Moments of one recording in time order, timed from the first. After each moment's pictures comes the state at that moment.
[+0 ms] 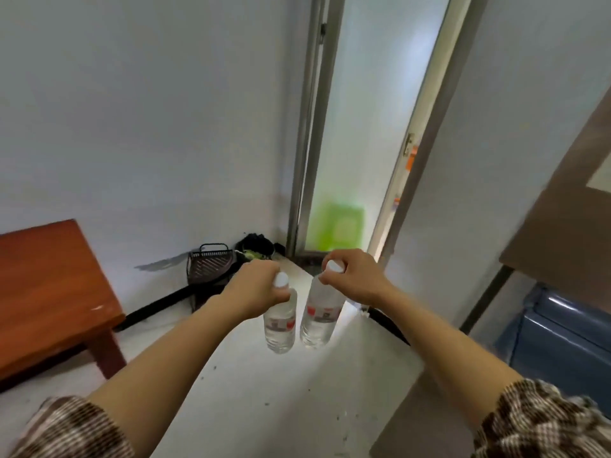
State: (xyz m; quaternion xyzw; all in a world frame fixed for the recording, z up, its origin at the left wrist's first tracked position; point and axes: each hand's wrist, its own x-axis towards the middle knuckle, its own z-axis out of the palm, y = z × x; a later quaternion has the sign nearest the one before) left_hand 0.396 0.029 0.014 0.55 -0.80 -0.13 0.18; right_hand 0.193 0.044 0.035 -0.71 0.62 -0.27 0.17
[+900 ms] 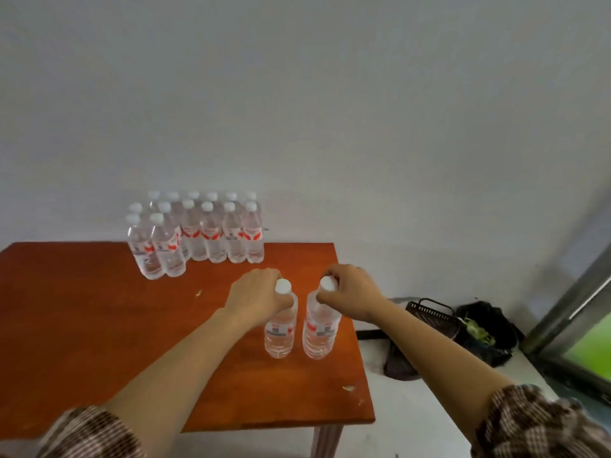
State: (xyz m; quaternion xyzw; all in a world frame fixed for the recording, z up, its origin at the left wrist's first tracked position) left_hand 0.922 -0.111 -0.002 0.85 -0.50 -0.05 0.17; right_hand 0.774 -0.231 -0.005 -0.90 0.33 -0.13 0.25
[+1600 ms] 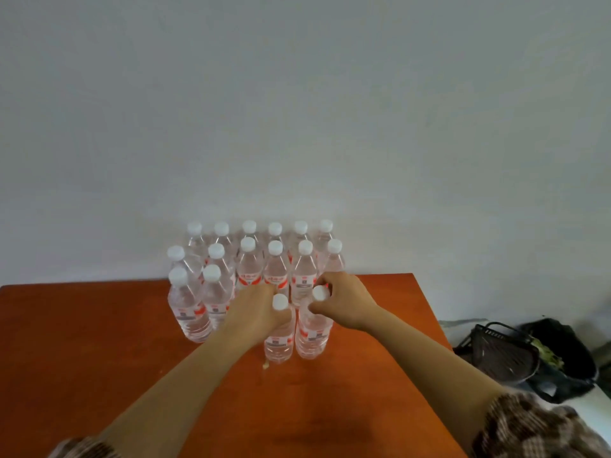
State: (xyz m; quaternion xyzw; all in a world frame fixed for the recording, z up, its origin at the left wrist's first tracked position) left_hand 1.256 -0.169 -0.044 0.84 -0.49 -0.12 0.18; right_hand 1.117 -0.290 -0.042 -0.87 0.36 -0.09 0.31
